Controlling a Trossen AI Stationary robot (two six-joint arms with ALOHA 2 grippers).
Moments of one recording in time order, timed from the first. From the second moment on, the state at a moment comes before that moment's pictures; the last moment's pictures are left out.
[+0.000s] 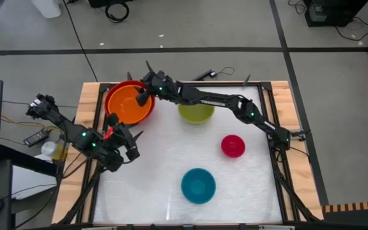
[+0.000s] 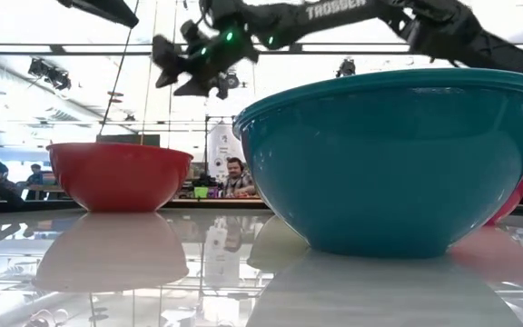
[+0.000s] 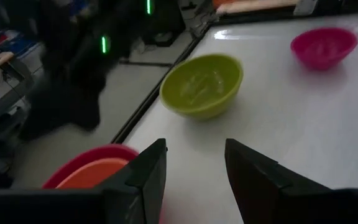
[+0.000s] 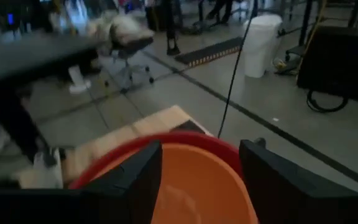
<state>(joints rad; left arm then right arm) -0.60 1.08 1.02 -0.99 -1.11 -0.65 -0.25 2.44 2.36 -0.18 0.25 0.19</state>
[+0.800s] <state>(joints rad) -0.67 1.05 0.97 -1.13 -1.10 -0.87 -0.12 1.65 1.17 0.01 0.20 0.27</state>
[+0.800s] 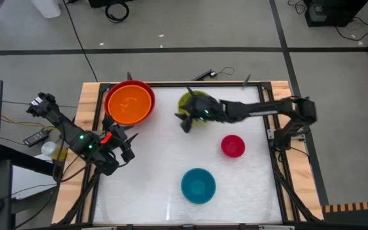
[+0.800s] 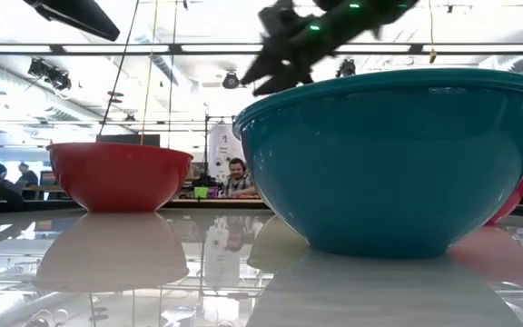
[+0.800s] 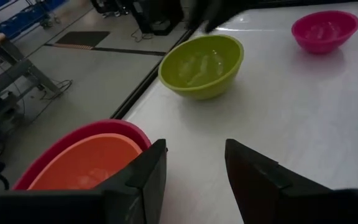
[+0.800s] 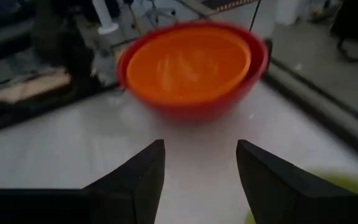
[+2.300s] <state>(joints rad) -0.20 1.73 0.97 0.09 -0.11 -0.10 0.10 1.38 0.80 -0.32 0.58 0.57</state>
